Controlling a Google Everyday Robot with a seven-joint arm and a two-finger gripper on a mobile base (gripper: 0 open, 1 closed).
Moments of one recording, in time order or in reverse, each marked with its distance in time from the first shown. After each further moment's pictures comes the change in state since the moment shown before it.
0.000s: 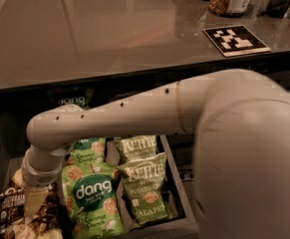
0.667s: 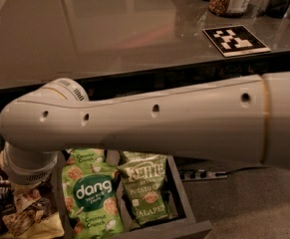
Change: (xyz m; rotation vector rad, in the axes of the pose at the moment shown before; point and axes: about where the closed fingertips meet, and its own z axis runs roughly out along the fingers) arm -0.052 0.036 -0.114 0.196 0.093 -0.160
